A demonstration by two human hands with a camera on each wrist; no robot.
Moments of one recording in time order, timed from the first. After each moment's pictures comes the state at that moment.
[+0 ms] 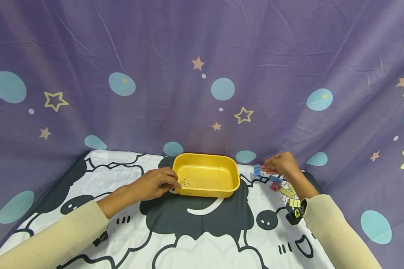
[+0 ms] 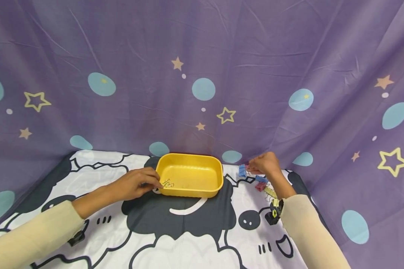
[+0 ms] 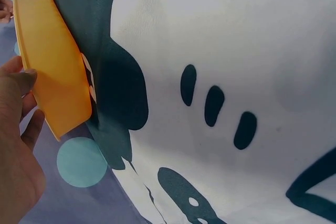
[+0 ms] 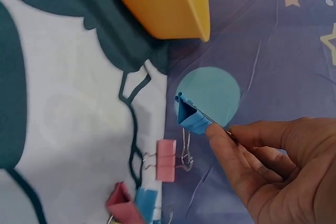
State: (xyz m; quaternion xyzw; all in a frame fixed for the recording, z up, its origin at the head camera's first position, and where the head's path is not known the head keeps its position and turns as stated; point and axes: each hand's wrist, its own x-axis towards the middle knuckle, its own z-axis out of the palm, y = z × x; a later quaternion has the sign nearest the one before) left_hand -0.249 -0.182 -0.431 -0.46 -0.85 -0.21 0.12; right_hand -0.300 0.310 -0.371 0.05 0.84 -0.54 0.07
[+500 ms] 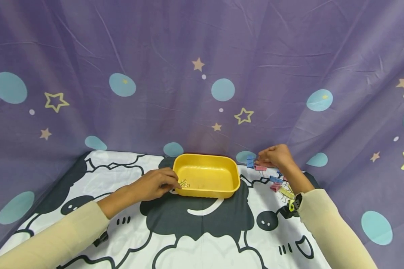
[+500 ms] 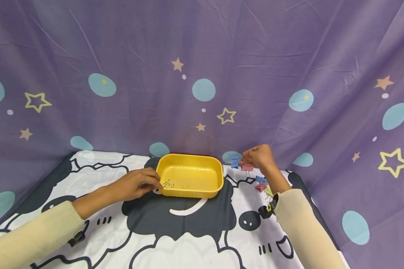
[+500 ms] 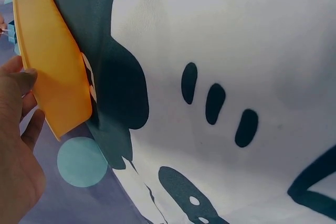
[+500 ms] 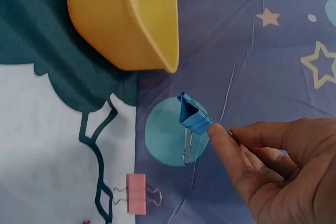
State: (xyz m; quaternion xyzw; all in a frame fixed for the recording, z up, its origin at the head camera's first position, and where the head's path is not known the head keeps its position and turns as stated) left_hand -0.248 -0.183 -0.430 -0.46 -0.86 -0.22 0.11; right_hand -0.308 0.285 -0.344 0.06 0.82 -0.57 0.07
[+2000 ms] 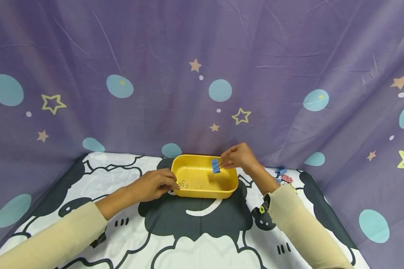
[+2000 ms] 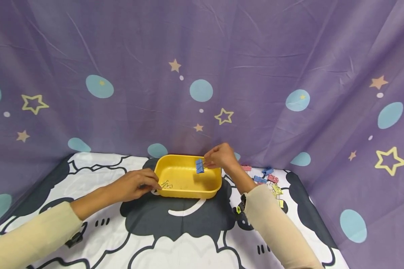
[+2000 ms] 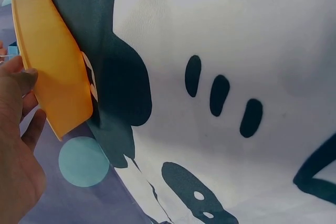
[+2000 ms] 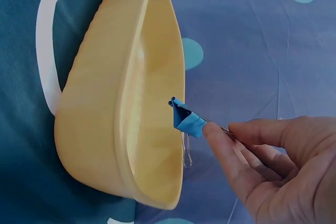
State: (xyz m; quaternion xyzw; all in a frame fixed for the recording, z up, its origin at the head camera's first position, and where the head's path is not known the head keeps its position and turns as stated) left_hand -0.249 -0.182 -0.429 -0.46 -0.86 -0.20 0.11; right_hand -0.302 0.170 -0.348 -0.01 0.83 -0.55 0.10
